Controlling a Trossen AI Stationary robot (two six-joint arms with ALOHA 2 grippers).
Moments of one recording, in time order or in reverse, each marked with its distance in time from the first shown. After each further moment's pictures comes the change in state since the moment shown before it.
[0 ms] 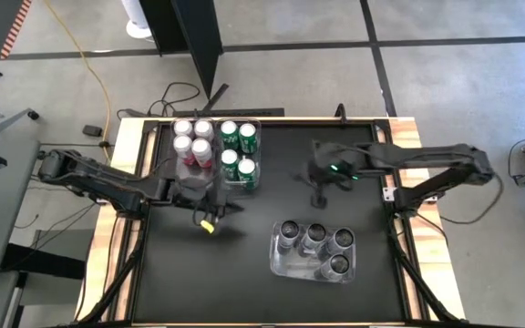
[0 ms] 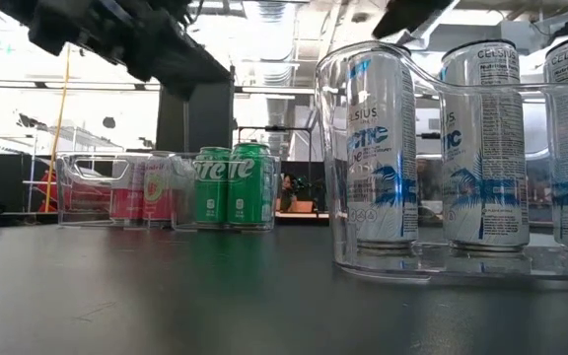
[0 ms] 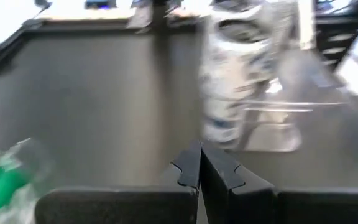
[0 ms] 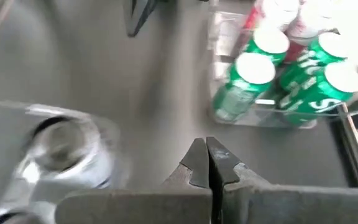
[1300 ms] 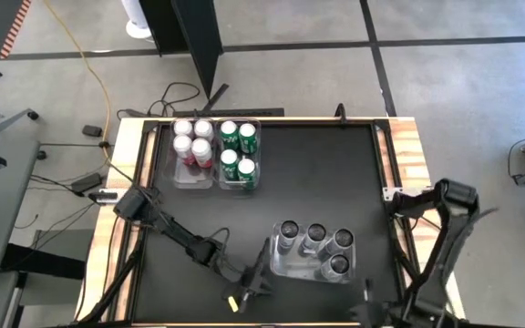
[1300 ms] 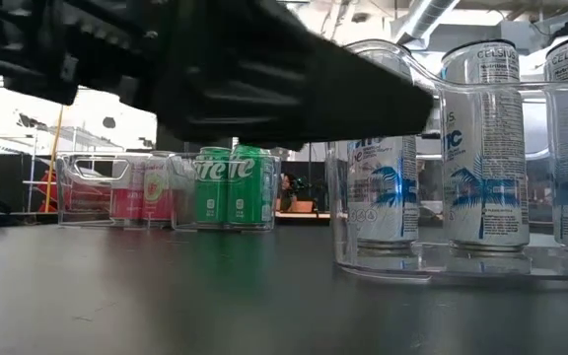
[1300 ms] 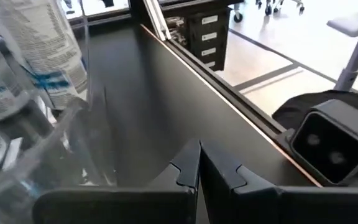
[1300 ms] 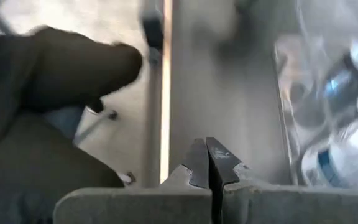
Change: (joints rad) left arm -0.394 0.869 0.448 0.483 -0.020 0.051; right arm 1.204 0.485 -0.001 0.108 0.669 1.137
